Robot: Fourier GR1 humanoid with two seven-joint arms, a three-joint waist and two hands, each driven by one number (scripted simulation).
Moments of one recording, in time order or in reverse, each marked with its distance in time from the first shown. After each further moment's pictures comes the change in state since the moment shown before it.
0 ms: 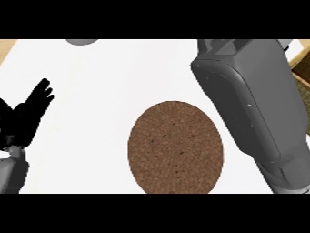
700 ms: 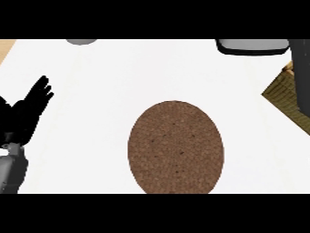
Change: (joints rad) left arm -0.018 0.002 0.010 0.002 -0.003 -0.008 0.011; right arm -0.081 -0.234 -0.209 0.183 0.092 0.093 -0.077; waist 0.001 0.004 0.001
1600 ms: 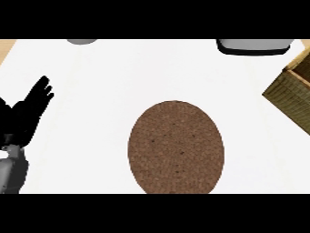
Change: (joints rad) left arm 0.016 -0.019 0.004 -0.054 -0.015 0.000 0.037; right arm 0.339 -0.151 -0.178 -0.130 -0.129 -0.034 -0.165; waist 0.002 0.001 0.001
